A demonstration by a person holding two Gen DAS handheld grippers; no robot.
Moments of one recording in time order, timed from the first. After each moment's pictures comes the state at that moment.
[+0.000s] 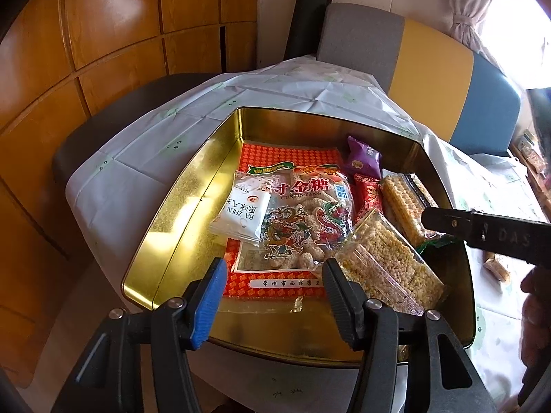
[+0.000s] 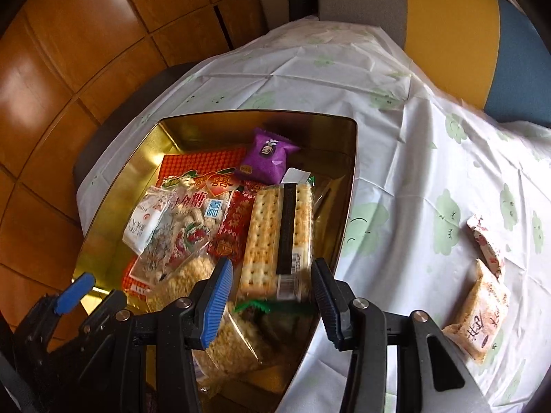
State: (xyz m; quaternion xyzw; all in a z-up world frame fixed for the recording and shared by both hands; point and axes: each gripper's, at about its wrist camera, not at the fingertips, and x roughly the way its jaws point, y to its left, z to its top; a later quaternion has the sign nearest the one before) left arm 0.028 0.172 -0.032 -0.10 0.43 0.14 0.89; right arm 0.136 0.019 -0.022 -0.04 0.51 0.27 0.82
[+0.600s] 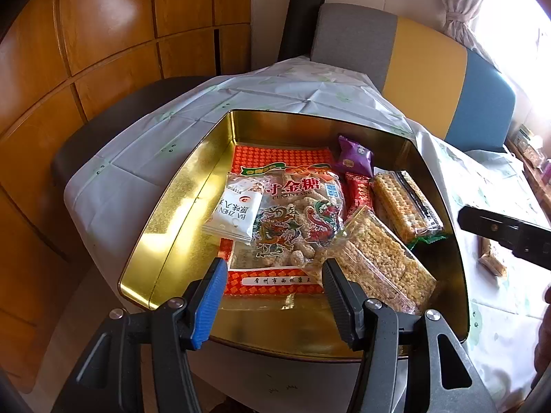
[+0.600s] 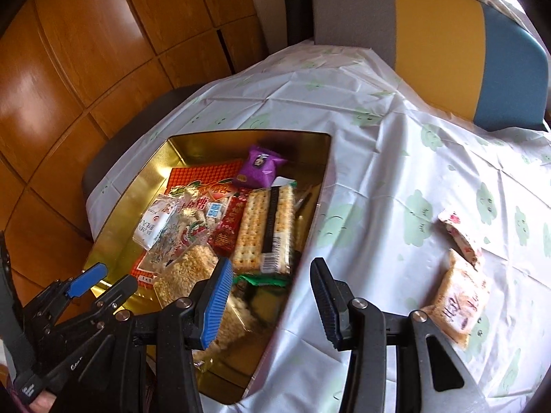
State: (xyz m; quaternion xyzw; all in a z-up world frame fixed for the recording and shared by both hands) left arm 0.025 0.164 -0.028 -0.09 0.43 0.13 0.89; right arm 0.113 -0.019 -0.002 -0.01 0.47 0.27 0.84
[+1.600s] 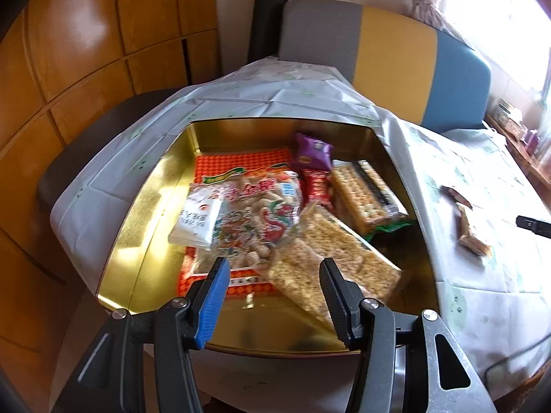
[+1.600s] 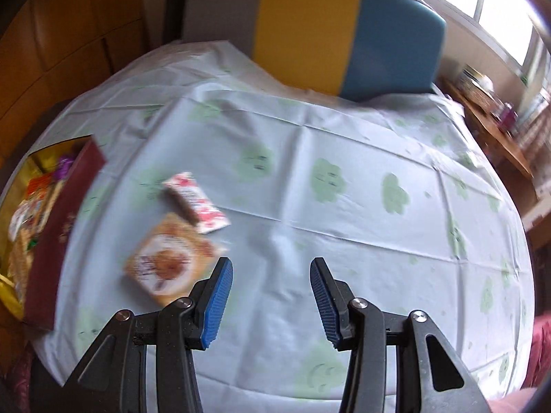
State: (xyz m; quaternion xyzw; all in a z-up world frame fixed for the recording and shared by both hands) left arm 0.032 0.125 -0.017 -0.05 0.43 0.08 0.90; right arm 0.149 -0.244 -0.018 -0.05 0.49 0.05 0.87
